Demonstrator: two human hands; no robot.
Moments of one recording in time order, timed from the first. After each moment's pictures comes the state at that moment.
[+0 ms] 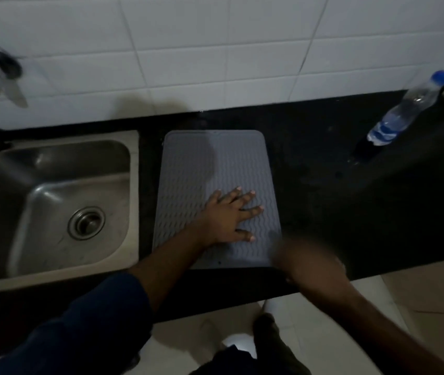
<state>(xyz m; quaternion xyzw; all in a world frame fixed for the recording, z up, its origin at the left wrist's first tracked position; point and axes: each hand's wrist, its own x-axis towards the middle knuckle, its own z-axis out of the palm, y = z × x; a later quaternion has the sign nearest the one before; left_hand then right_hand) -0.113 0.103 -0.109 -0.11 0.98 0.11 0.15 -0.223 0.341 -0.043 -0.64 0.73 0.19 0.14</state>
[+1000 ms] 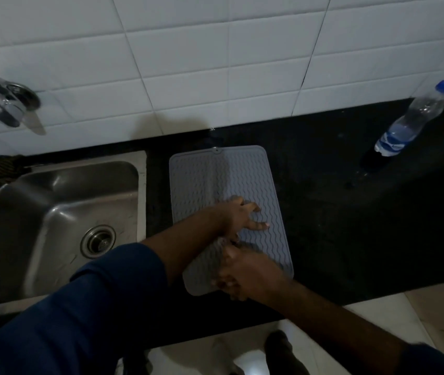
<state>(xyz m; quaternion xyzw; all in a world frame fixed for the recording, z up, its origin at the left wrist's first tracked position) -0.162 0.067 -0.062 0.01 0.95 0.01 0.31 -0.169 0.247 -0.025 -0.69 0.66 -0.06 0.28</state>
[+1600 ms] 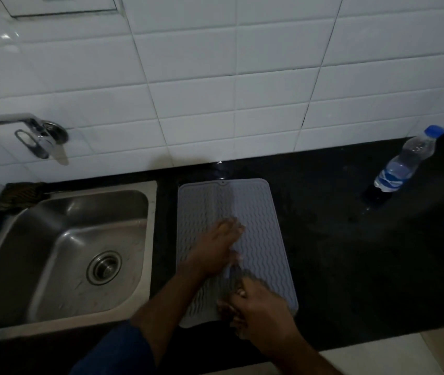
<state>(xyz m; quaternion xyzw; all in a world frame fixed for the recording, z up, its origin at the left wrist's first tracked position) -0.105 0.068 -0.079 -0.24 0.96 0.16 0.02 -0.172 0.269 -0.052 -0.65 0.72 -0.10 0.21</state>
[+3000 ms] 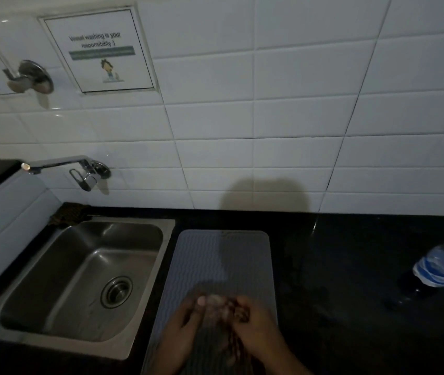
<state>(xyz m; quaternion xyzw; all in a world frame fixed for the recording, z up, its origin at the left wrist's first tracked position) -0.090 0.145 -0.026 -0.56 0.60 0.51 -0.27 -0.260 0.194 -0.047 -0.46 0.64 -0.38 0.49</state>
